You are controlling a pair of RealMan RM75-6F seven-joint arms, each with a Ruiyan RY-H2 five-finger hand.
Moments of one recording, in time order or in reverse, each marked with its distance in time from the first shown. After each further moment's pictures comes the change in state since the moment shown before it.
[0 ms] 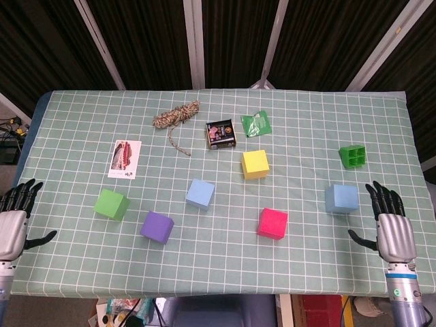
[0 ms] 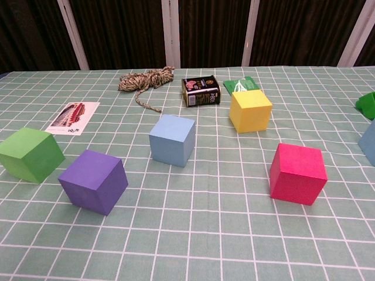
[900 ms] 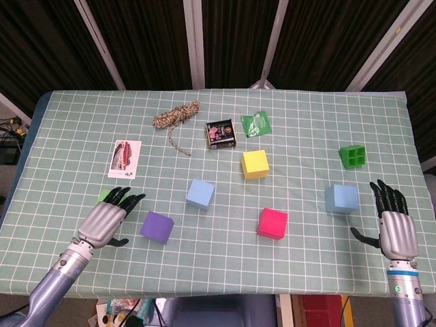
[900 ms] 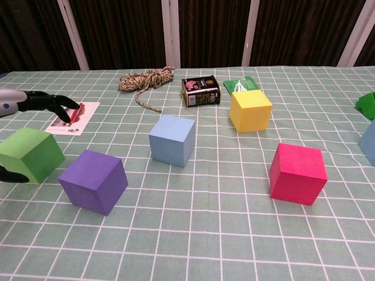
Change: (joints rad) left arm -0.315 -0.049 -0.010 -0.251 -0.127 -0.427 0.402; right arm 0.005 0.000 0.018 -0.006 0.042 -0.019 0.003
